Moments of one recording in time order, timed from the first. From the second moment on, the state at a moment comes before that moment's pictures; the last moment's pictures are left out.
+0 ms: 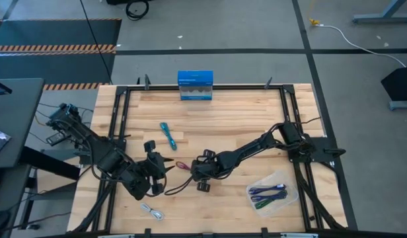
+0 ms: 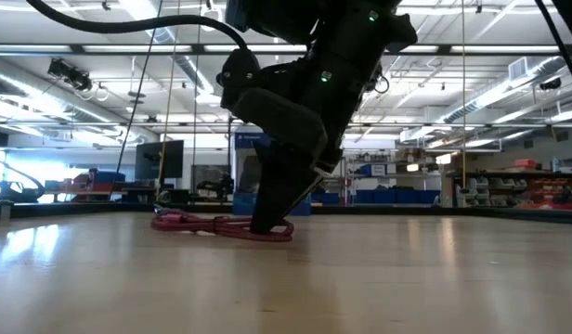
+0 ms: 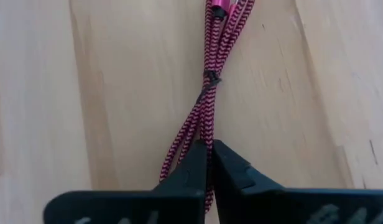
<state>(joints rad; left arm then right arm) -0.69 1.33 1.20 -0.77 -0.82 -0.55 0.28 2.19 1.52 -0.47 0.21 0.44</state>
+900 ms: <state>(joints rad) -0.70 1.34 1.20 -0.75 -0.84 -0.51 0.55 1.76 1.51 -1.15 0.18 0.65</state>
